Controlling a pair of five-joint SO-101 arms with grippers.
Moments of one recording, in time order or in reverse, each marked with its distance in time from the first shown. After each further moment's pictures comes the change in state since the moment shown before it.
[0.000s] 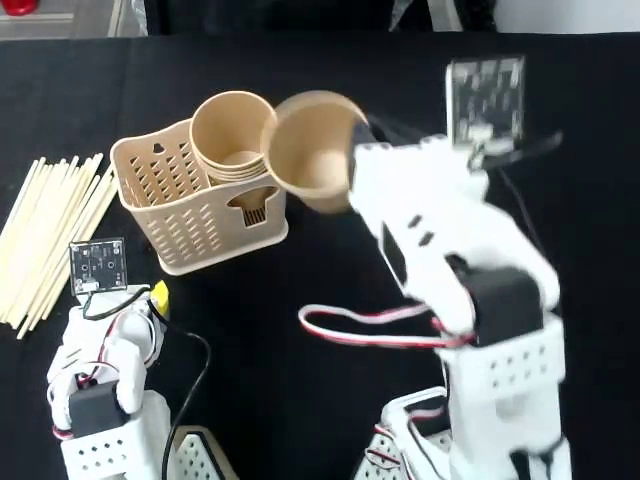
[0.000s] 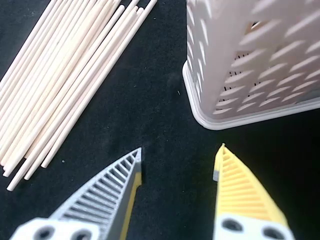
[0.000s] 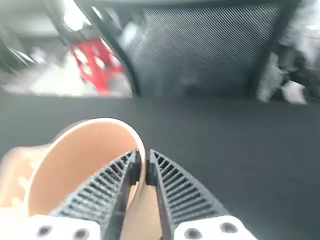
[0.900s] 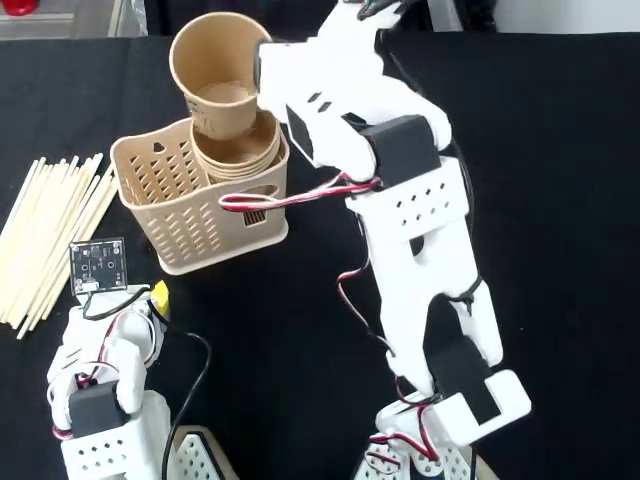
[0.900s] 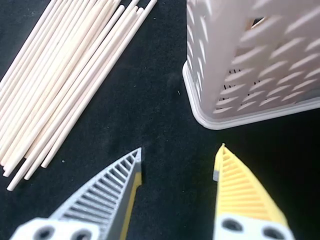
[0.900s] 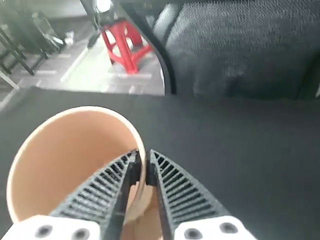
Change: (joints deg) left arm 0.0 0.0 0.0 0.0 0.0; right arm -7.6 39.4 -37.2 6.2 -4.6
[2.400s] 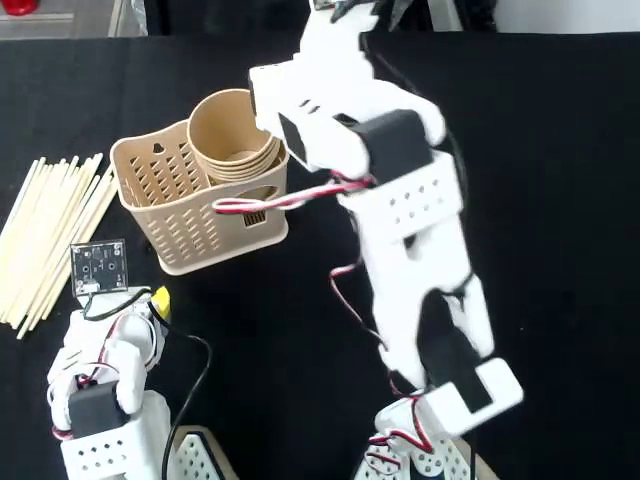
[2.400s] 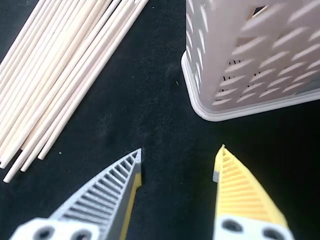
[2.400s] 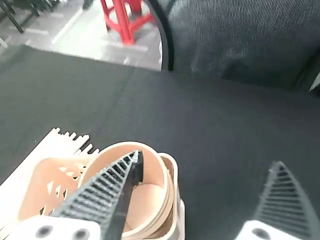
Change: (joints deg) left arm 0.0 0.0 -0.1 2.5 0.0; right arm -1.2 1.0 -7.0 8.7 7.6
